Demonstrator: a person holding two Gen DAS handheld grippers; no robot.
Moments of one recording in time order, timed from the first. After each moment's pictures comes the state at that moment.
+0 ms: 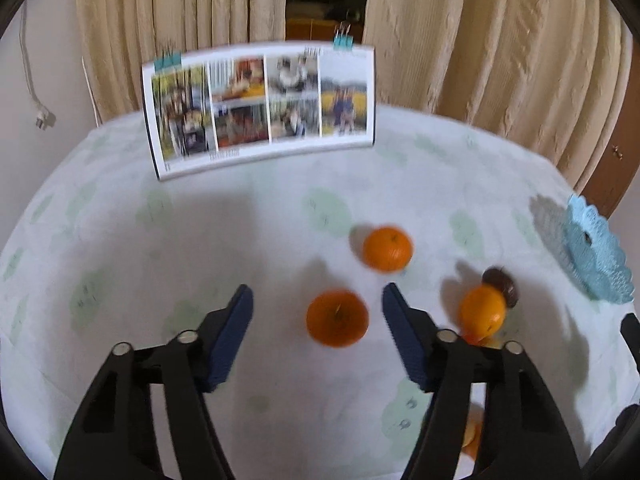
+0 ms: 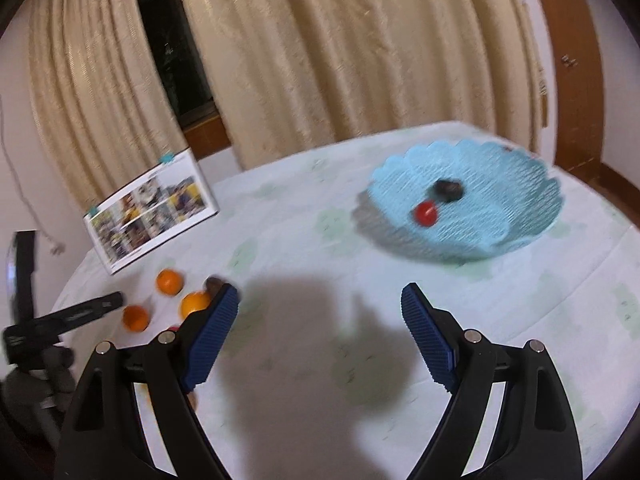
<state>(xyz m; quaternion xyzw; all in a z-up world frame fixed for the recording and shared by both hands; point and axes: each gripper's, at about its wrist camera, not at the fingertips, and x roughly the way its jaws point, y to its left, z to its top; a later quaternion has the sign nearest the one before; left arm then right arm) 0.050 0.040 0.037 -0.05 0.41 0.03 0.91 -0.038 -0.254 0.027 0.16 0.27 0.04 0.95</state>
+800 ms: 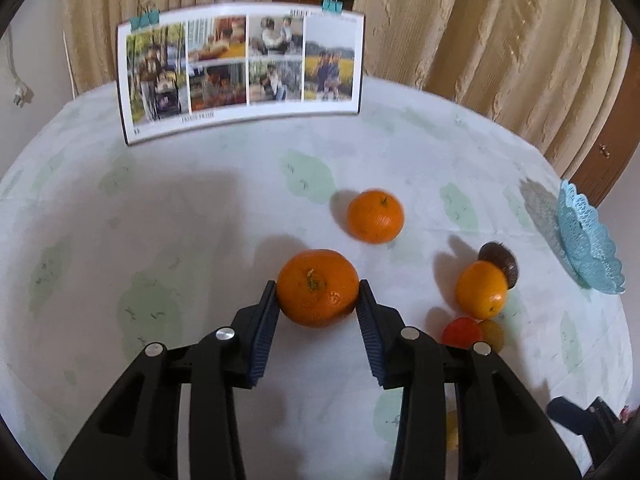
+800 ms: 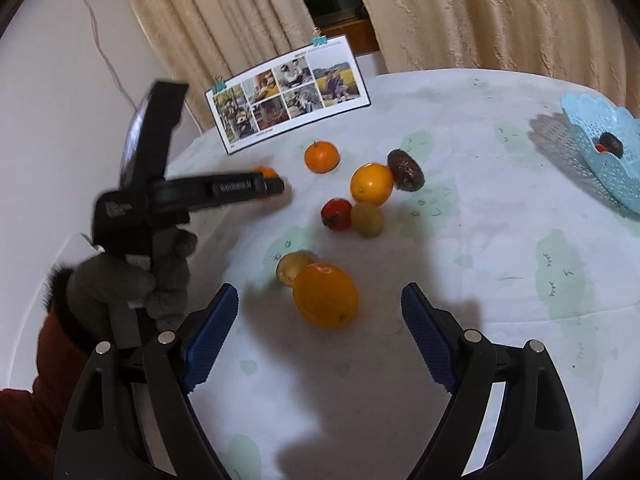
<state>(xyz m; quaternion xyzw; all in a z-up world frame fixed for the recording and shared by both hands) 0.054 0.039 0.021 -0.07 0.42 -0.01 0.91 -0.055 -0.149 0.003 0.09 0.36 0.27 0.89</state>
